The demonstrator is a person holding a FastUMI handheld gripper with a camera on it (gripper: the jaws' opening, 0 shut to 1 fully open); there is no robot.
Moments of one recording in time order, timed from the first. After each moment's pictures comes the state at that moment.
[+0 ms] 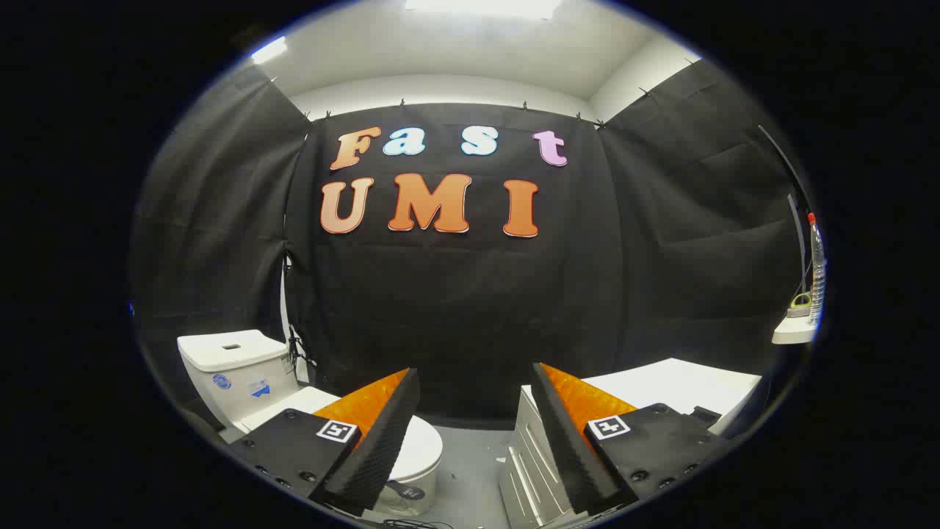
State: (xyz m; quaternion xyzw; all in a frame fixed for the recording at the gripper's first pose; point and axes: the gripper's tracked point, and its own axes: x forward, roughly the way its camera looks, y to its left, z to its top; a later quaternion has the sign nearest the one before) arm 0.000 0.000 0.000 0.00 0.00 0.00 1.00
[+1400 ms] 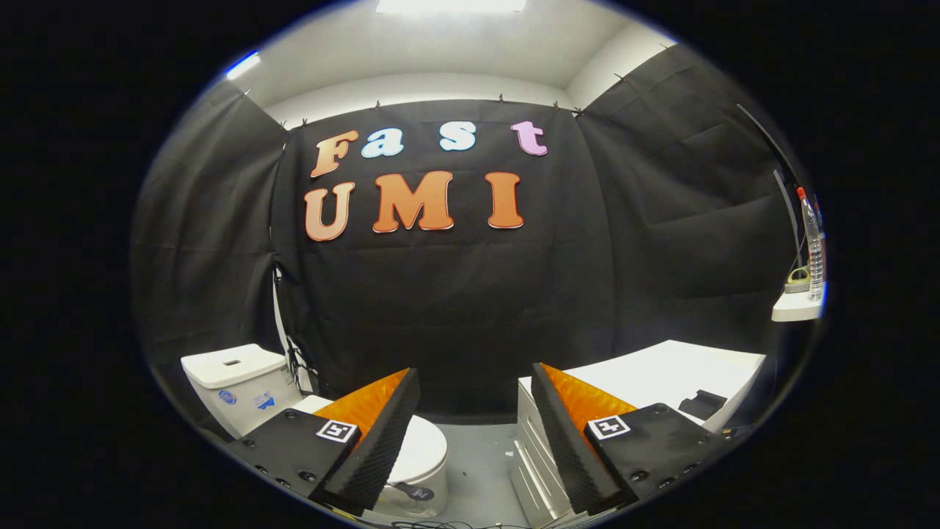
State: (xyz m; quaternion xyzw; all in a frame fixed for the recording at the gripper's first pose) arm 0.004 -0.020 0.002 0.05 0.00 -0.02 1.00
